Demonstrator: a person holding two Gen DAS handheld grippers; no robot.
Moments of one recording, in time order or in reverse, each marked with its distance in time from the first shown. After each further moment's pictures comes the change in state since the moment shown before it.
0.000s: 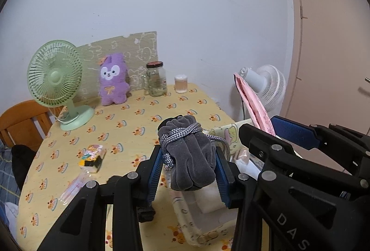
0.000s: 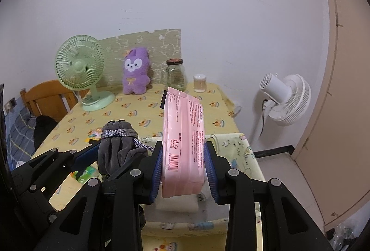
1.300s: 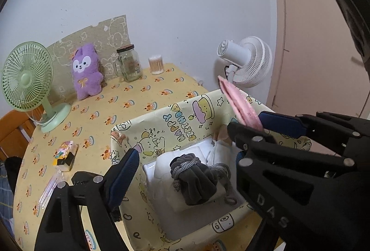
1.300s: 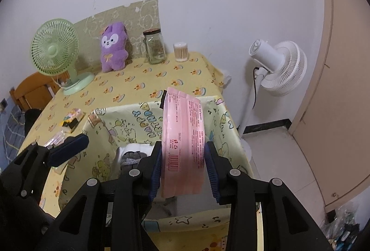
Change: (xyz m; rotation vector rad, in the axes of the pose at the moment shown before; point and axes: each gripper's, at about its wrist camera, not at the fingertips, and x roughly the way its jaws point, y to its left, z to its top) left arm 0.043 -0.044 -0.019 0.117 0.105 -0.050; right arm 0.052 -0.049 -0.026 0.060 0.157 -0.019
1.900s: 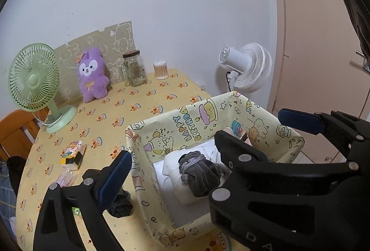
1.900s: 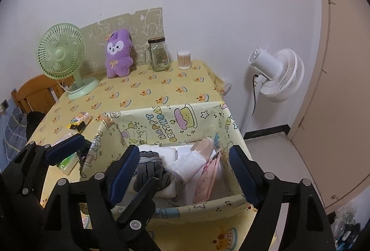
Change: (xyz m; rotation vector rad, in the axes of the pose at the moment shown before) left arm -0.024 0.008 -0.004 -0.009 -0.042 0.007; right arm -0.027 0.015 -0.005 0.002 -0.058 -0.009
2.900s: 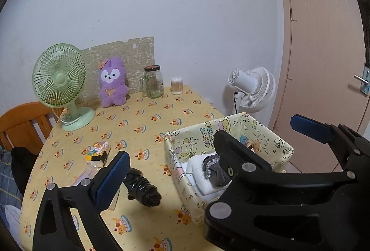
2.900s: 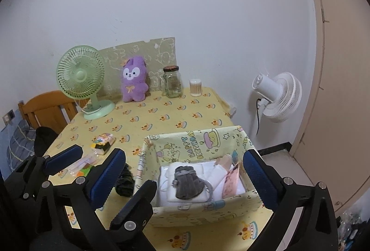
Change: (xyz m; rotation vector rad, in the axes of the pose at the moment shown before) left arm -0.067 0.048 -0.005 -0.093 -0.100 0.005; right arm -0.060 0.052 0.002 -0.001 -0.160 0.012
